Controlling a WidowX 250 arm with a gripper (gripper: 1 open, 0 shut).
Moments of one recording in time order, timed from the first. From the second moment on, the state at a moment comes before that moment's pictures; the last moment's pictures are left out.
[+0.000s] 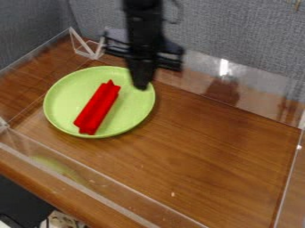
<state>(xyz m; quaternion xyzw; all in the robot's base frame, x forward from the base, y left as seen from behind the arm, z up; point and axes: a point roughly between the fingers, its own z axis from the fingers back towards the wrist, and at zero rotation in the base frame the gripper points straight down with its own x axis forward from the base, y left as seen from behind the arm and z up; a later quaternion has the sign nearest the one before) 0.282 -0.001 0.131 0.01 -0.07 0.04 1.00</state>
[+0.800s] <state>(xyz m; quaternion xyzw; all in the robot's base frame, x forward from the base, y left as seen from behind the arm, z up) 0.259 0.027 0.113 0.03 -0.06 0.11 0.99</state>
